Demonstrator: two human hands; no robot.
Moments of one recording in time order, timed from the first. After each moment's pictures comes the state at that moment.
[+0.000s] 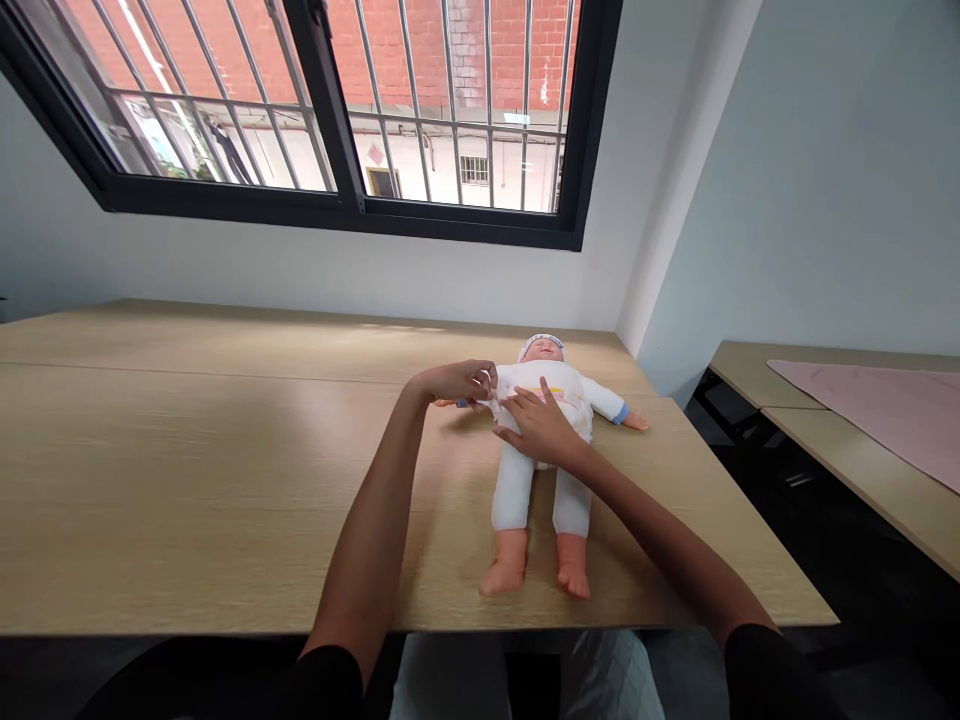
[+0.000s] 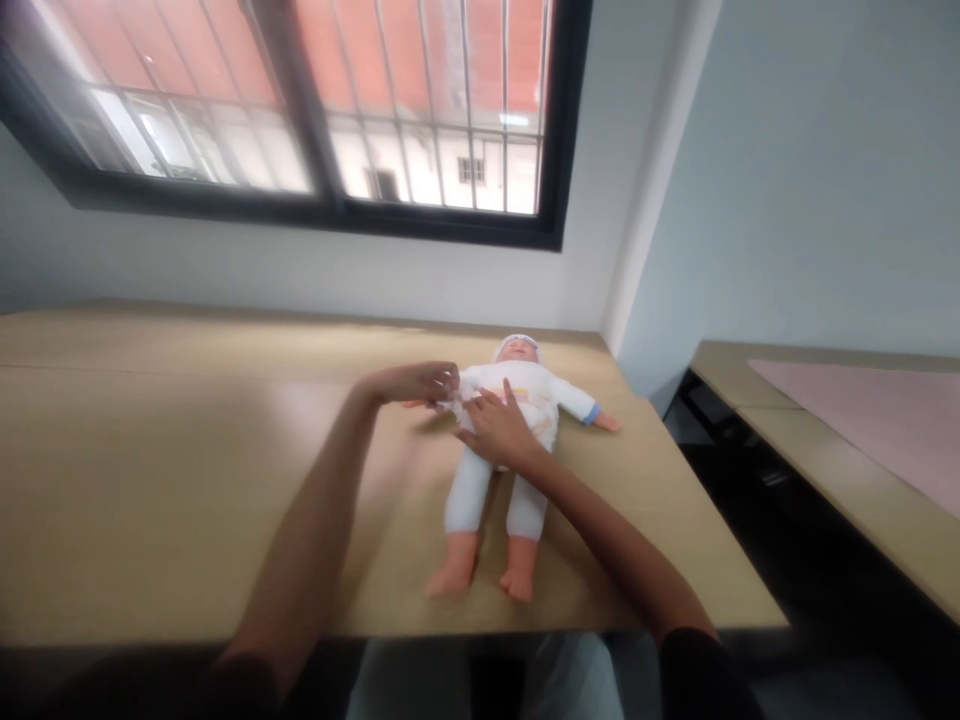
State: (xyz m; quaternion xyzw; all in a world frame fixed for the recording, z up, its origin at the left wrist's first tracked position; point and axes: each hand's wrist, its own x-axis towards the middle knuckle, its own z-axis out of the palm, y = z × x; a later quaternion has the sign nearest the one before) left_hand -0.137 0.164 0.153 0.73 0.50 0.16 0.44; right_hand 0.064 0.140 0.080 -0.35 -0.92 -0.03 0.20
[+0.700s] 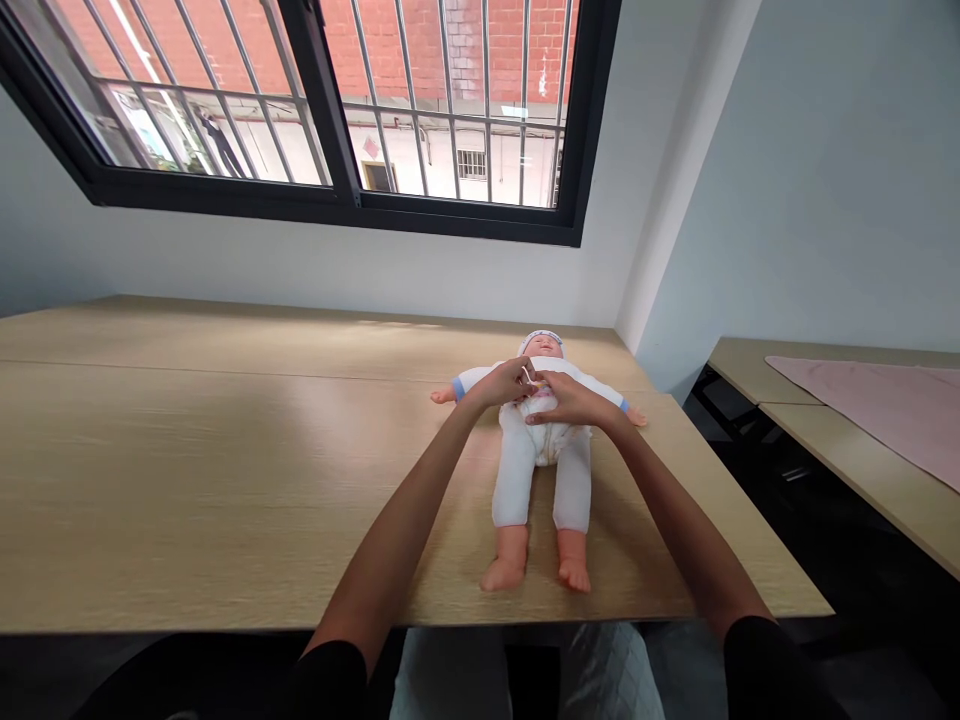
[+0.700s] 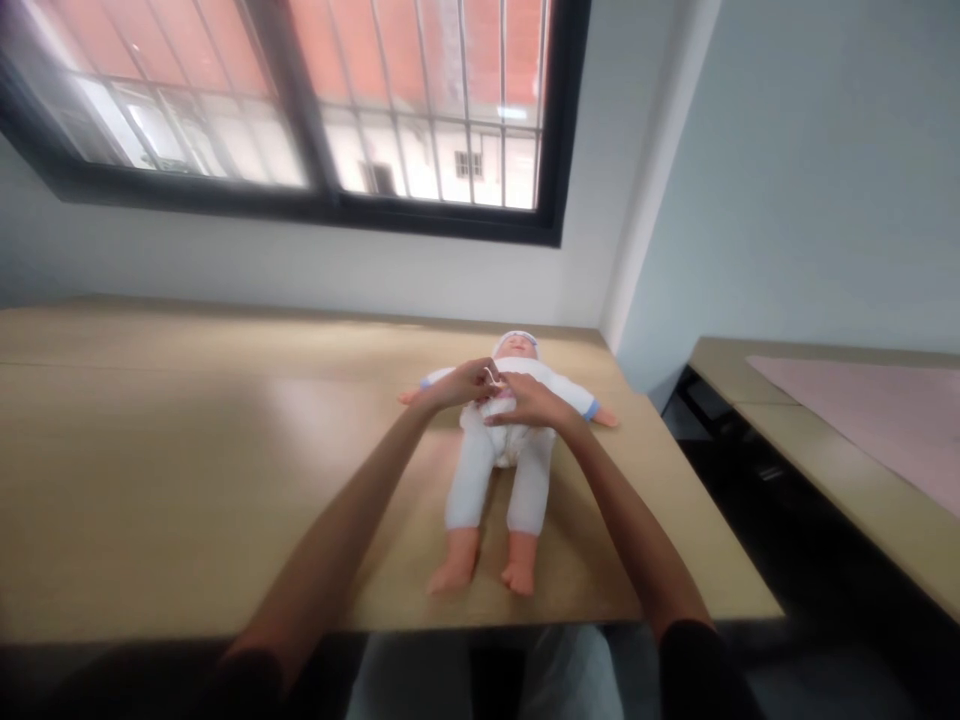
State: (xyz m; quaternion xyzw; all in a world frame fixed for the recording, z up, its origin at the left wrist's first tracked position) left_hand -0.073 0.176 0.117 0.76 0.46 0.30 0.35; right_hand 0.116 0.165 0.120 -0.34 -0.90 0.22 0.19
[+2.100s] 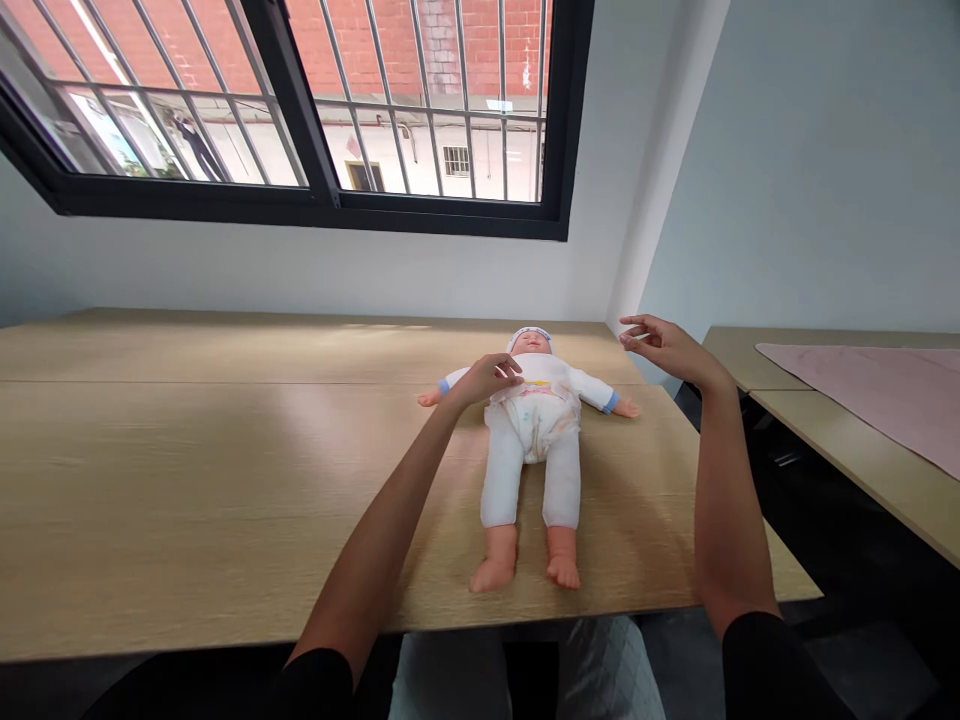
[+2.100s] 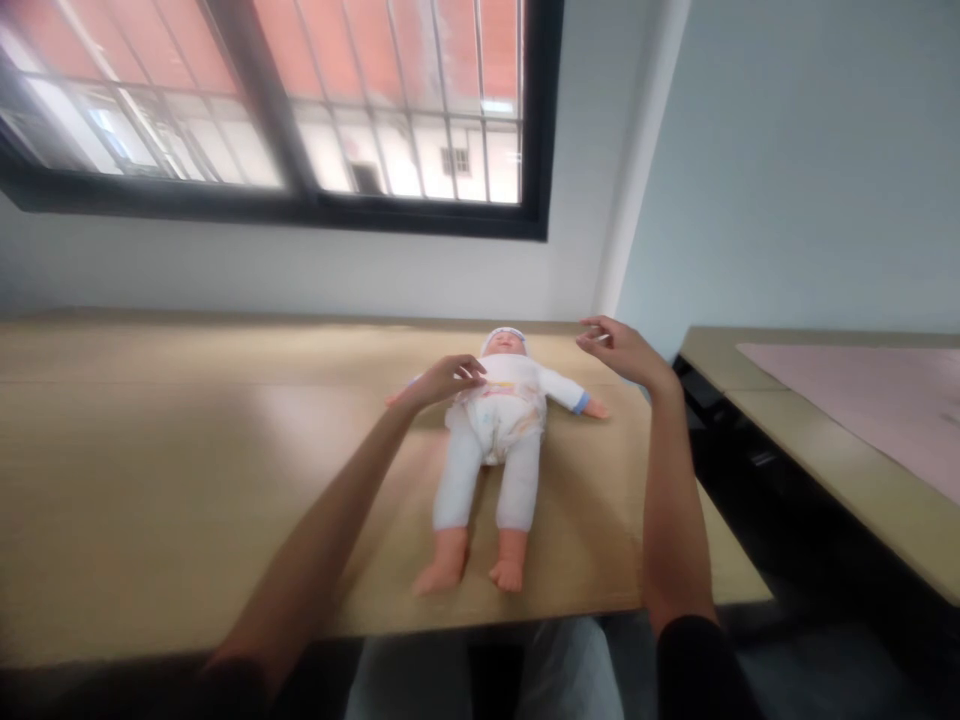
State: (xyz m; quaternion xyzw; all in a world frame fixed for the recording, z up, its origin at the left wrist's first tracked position) left_hand -0.080 0.183 0.117 0.76 0.49 0.32 0.27; right_hand 0.241 0.153 0.184 -0.52 -0.75 0.20 0.34
